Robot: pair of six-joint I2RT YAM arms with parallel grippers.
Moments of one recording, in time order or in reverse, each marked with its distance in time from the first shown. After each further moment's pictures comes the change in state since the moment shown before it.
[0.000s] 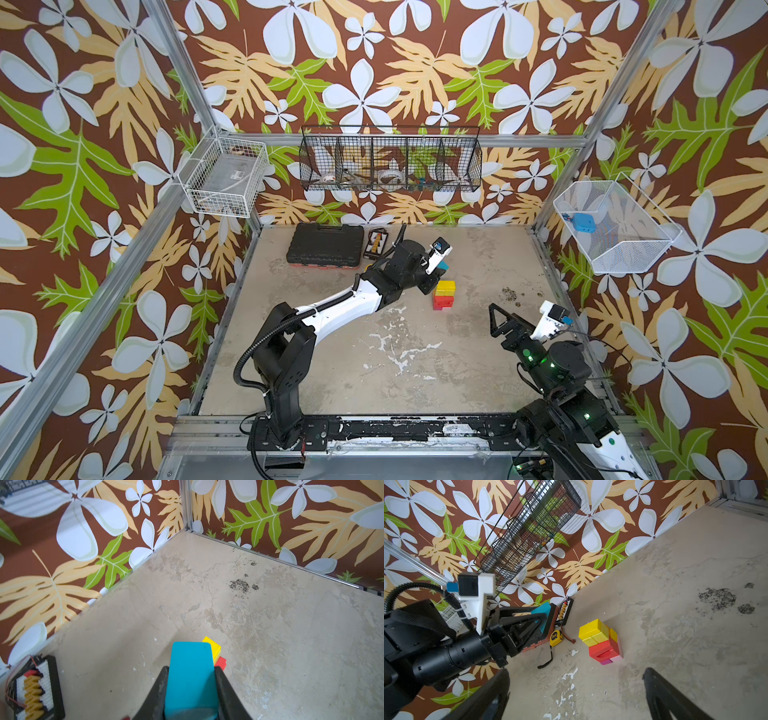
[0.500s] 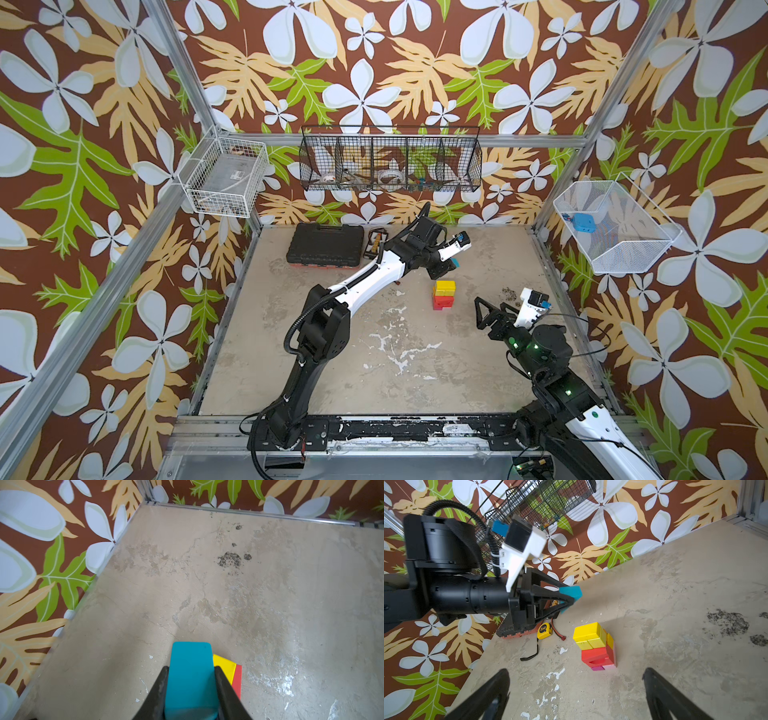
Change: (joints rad) left arm 0.031 0.396 0.635 -0.518 0.198 0.285; right arm 0.000 0.184 -0.007 0.171 -0.041 -0.143
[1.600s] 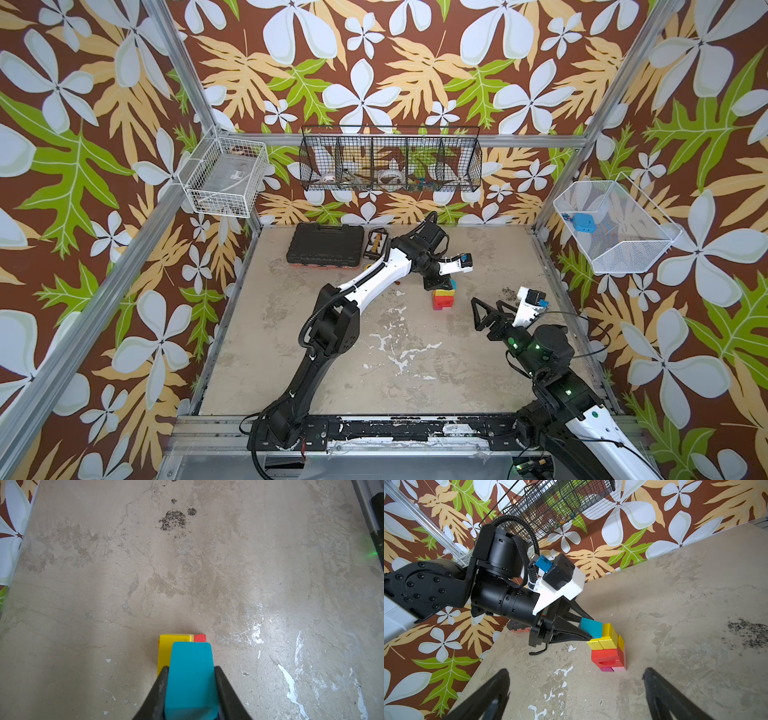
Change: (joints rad) left arm 0.000 0.111 0.147 -0.299 0.135 0.280; right arm 0.000 0.008 0.004 0.025 -0.069 -0.025
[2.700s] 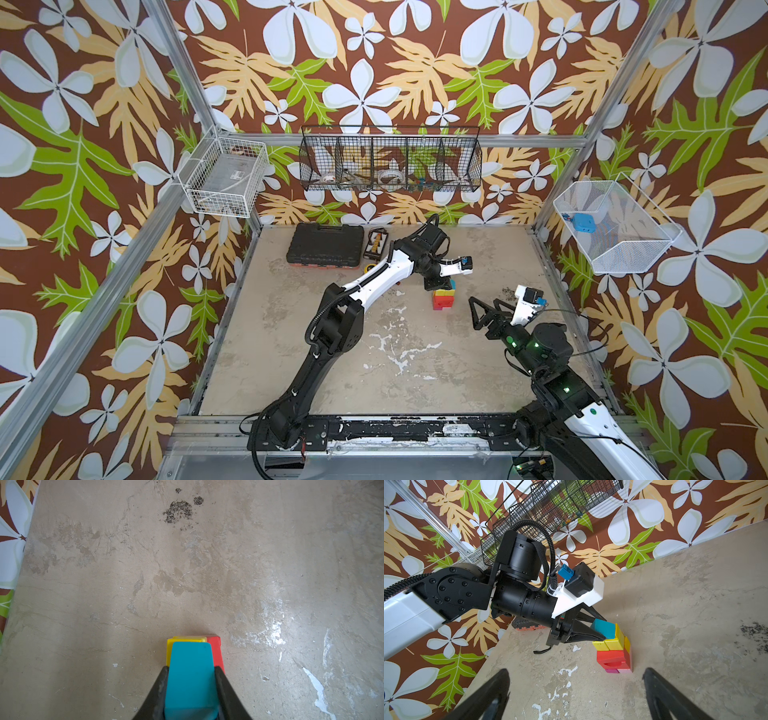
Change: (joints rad) left arm 0.000 0.048 0.024 0.034 -0.034 0.042; right arm 0.000 0.024 0.002 0.031 -0.031 0.000
